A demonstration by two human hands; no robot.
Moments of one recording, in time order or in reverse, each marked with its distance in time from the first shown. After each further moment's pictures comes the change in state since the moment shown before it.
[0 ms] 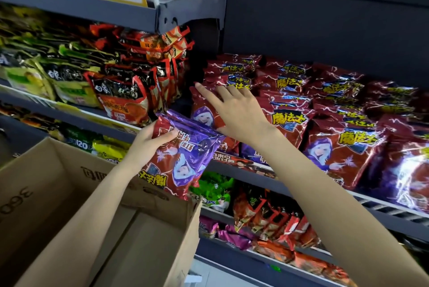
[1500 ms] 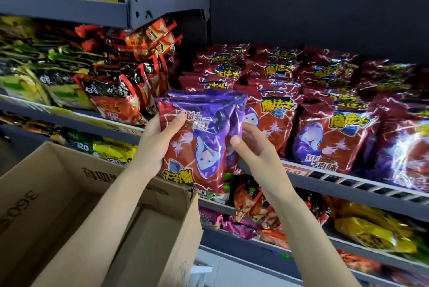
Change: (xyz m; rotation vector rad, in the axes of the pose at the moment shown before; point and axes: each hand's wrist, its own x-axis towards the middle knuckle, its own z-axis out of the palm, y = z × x) left_hand -0.030 0.044 0.061 -0.247 0.094 0.012; right_hand -0.120 -0.031 -0.017 1.749 0.066 0.655
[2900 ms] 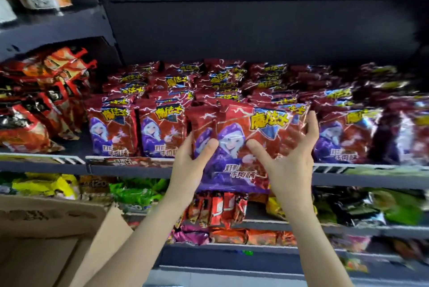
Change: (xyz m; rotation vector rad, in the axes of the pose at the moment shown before) left_hand -0.088 -0.040 0.214 0.135 -0.225 0.044; right_hand -0.110 -0.032 -0.174 -0.345 0.749 -0.100
